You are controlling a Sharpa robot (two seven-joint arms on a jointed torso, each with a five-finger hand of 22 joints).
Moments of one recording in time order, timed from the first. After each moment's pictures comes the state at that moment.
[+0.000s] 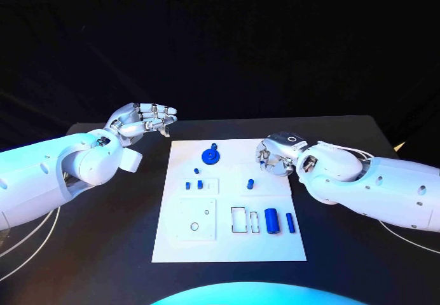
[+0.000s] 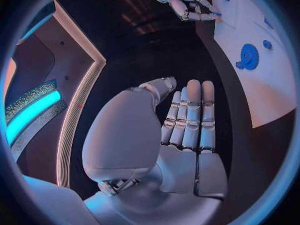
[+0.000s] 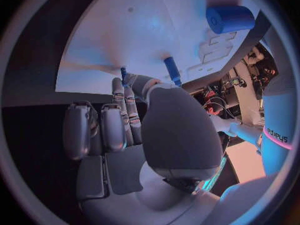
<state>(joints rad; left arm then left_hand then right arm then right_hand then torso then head) 1.19 -0.94 0.00 1.42 -0.17 -0.10 0.34 1.47 -0.21 0.53 0.09 0.23 0.82 0.21 0.27 0.27 0.88 0.16 0.49 0.18 0.98 0.08 1.06 0.42 0.17 0.79 0.17 0.94 0.75 1.23 -0.81 -0.17 1.53 -1.69 -0.36 -0.20 1.43 -0.20 0.61 0.08 0.17 1.06 0.12 0.38 0.25 1.29 0.08 0.14 0.13 1.47 -0.03 1.30 1.22 0.06 1.44 0.07 1.32 1.31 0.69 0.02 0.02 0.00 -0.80</state>
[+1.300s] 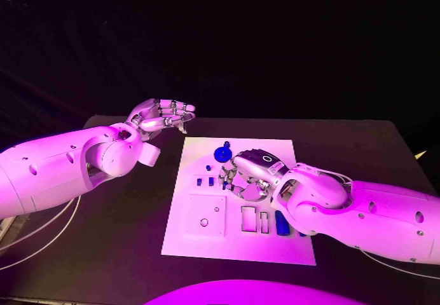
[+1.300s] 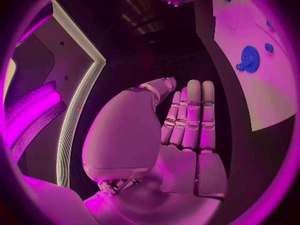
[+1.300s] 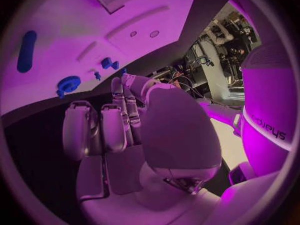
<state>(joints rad) 1.19 -0.93 0.00 1.43 -0.17 -0.12 0.34 1.47 -0.21 0.52 0.09 0.23 0.82 0.21 0.27 0.27 0.87 0.16 0.49 0.18 0.98 0.08 1.06 0.41 0.17 0.79 0.18 0.94 0.75 1.18 -0.69 -0.18 1.71 -1.60 -0.45 -0.11 1.43 -0.20 0.65 0.04 0.17 1.06 0.12 0.37 0.26 1.29 0.08 0.13 0.13 1.47 -0.02 1.31 1.22 0.06 1.44 0.07 1.32 1.31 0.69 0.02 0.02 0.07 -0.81</state>
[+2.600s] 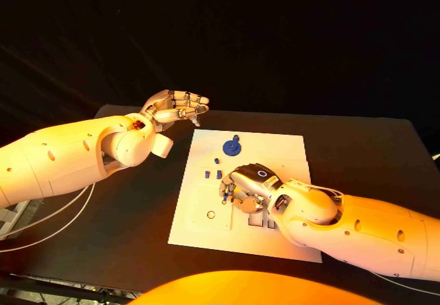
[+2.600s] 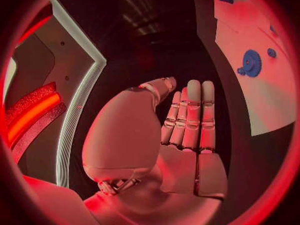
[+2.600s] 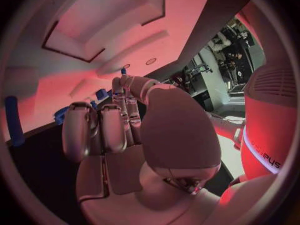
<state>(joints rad) 1.19 -0.92 0.00 1.44 -0.17 -0.13 0.34 1.47 -0.21 0.52 0.09 0.23 0.81 0.21 0.27 0.27 0.87 0.16 0.49 0.17 0.98 0.08 1.06 0.41 0.17 0.79 0.18 0.94 0.75 1.08 -0.61 -0.18 1.64 -1.70 -0.42 -0.15 1.43 -0.20 0.65 0.04 0.16 1.06 0.12 0.37 0.26 1.29 0.08 0.13 0.13 1.47 -0.02 1.31 1.22 0.06 1.45 0.07 1.33 1.31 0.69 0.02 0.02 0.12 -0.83</state>
